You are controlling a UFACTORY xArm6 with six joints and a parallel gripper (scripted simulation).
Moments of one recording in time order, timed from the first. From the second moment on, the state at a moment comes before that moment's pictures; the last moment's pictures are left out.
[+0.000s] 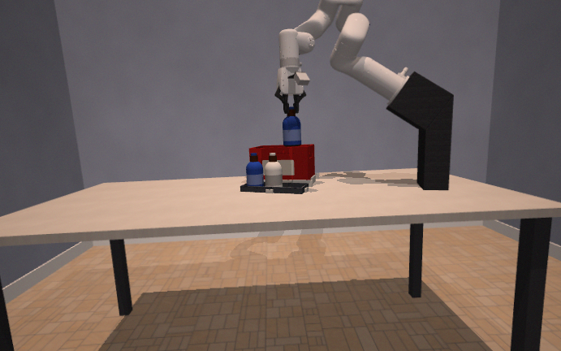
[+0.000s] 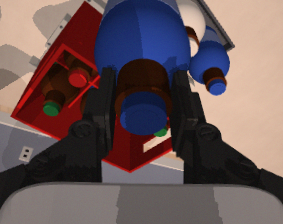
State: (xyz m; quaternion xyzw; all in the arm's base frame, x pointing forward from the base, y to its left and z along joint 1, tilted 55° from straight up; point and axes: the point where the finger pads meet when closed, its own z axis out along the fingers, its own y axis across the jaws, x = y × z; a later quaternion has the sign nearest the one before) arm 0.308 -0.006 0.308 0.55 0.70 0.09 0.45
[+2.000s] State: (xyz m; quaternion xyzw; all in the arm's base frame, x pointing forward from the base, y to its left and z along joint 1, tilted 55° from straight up) arm 0.305 -0.048 0.331 0.55 0.70 0.09 0.45
